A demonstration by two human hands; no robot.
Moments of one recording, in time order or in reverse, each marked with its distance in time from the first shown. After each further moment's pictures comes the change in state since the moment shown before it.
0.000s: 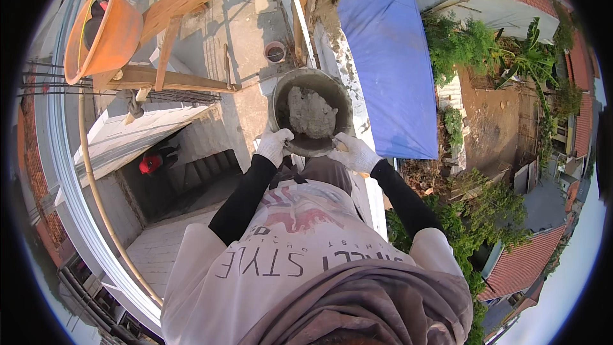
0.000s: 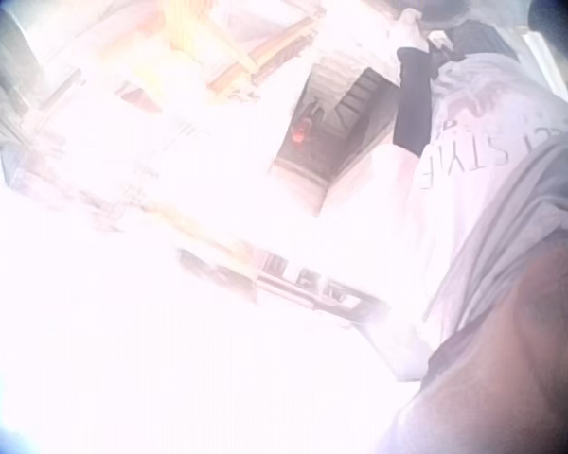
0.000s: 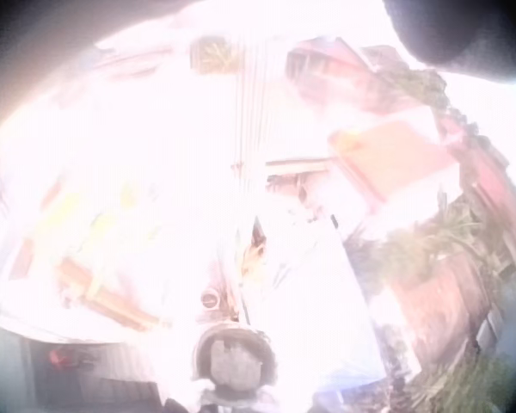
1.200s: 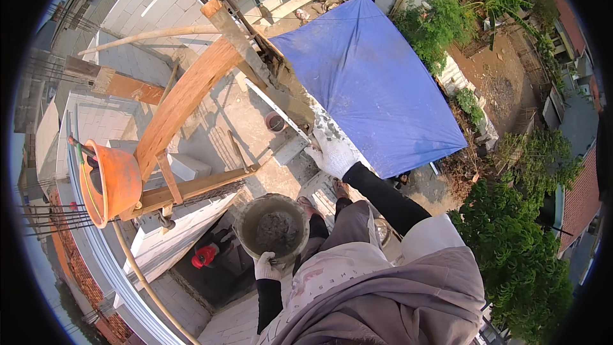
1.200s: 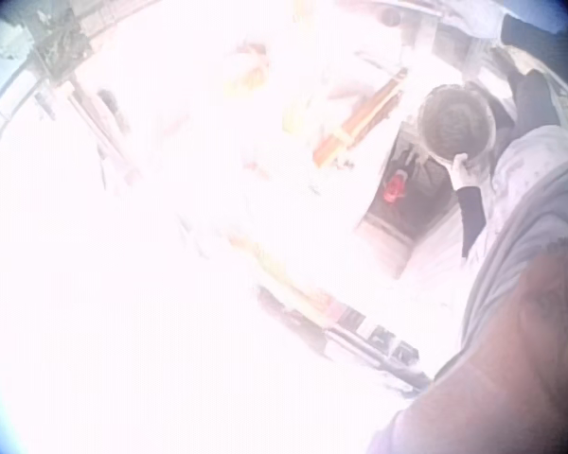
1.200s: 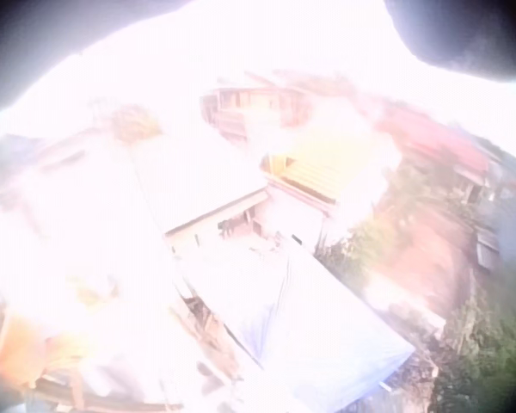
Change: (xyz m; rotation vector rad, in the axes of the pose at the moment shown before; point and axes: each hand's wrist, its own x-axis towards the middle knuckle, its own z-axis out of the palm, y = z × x) left_hand -0.060 -0.032 -0.158 -0.199 0.430 -0.013; right_hand 0.152 -0.026 -0.071 -0.254 0.711 -0.209
